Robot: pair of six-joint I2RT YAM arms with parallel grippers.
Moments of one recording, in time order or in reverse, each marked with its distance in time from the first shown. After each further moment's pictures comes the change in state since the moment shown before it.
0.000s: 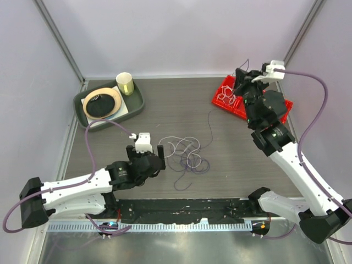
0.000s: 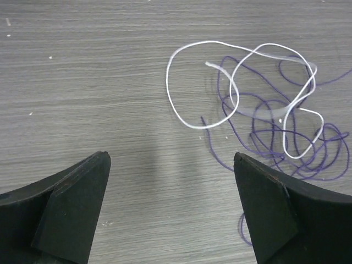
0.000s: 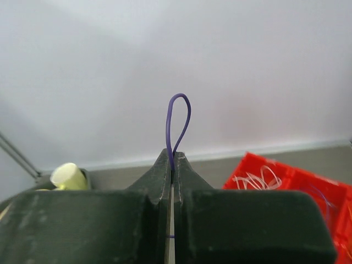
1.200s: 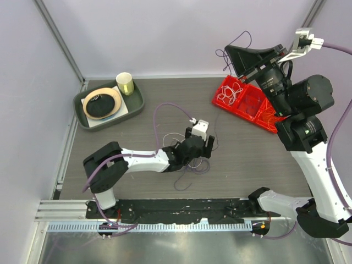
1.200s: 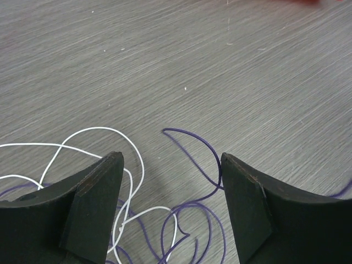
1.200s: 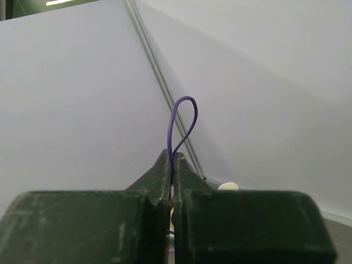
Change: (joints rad) left arm 0.040 0.809 0.386 0.807 0.385 0.463; right arm 0.000 0.072 0.532 -0.174 -0.607 0.322
